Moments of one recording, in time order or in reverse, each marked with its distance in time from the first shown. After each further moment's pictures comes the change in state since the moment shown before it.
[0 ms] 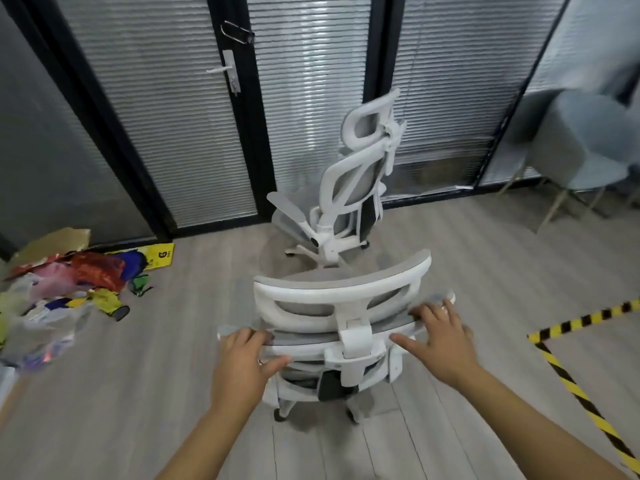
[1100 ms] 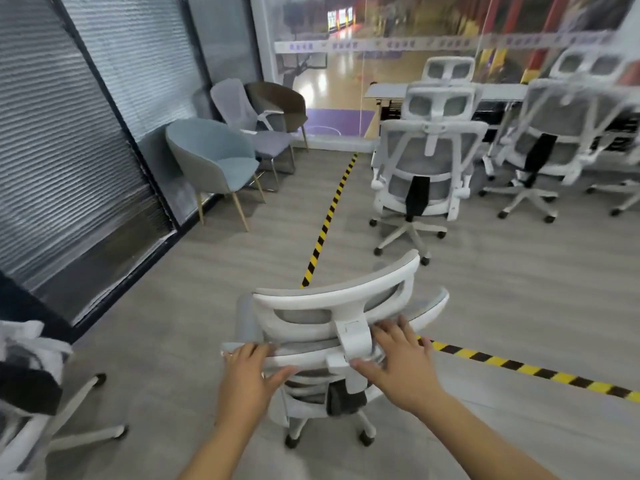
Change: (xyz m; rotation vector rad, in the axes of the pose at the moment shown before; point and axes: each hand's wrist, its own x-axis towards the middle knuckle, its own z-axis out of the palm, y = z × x) left_hand 0.017 0.518 0.297 -0.197 -0.516 0.851; right_hand -0.207 0.372 -0.145 0.149 0.389 0.816
